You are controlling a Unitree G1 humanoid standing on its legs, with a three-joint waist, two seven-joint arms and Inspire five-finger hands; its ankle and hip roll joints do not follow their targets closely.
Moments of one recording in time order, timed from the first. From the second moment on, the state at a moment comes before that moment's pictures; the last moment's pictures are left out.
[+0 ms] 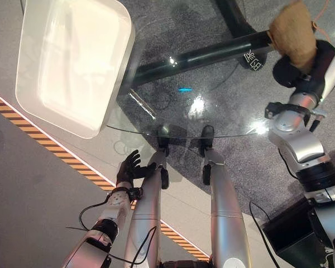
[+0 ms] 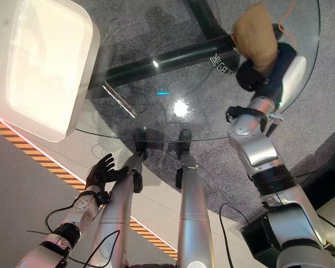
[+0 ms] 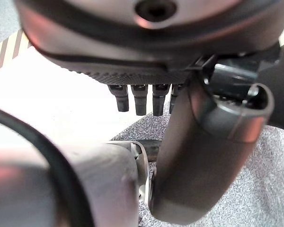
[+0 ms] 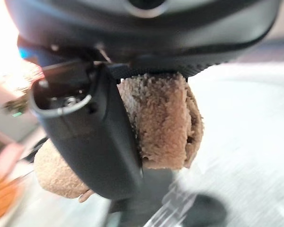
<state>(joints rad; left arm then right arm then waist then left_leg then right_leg) -0.39 0.27 -0.36 0.93 -0.60 -0.25 0.17 -0.84 -0.69 0.35 0.17 0.37 0.26 -0.94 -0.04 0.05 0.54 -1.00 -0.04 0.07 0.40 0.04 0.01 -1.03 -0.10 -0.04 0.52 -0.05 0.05</state>
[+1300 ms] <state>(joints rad) -0.39 0.26 -0.34 0.93 -0.60 -0.25 0.17 -0.94 -0.58 0.77 0.10 0.07 0.38 -0.21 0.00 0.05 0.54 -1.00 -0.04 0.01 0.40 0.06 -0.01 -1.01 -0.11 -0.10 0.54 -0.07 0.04</state>
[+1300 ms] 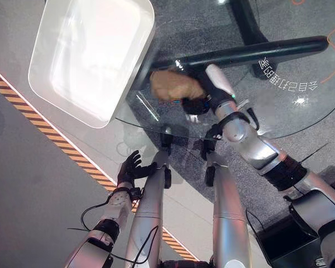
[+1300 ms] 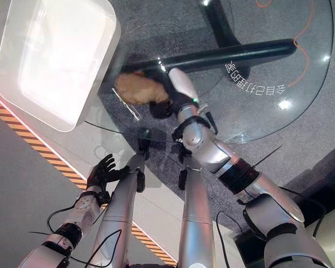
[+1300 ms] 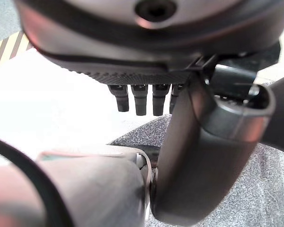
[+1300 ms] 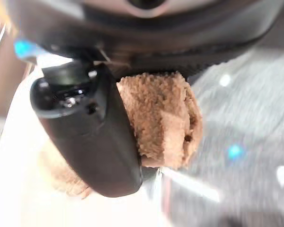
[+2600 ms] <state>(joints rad) -0.13 0.28 -0.18 0.45 -0.89 -0.41 0.24 -0.64 -0.59 0.50 -0.03 0.10 0.30 -0.32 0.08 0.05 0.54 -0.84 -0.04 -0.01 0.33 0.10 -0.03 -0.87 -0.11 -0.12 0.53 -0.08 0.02</state>
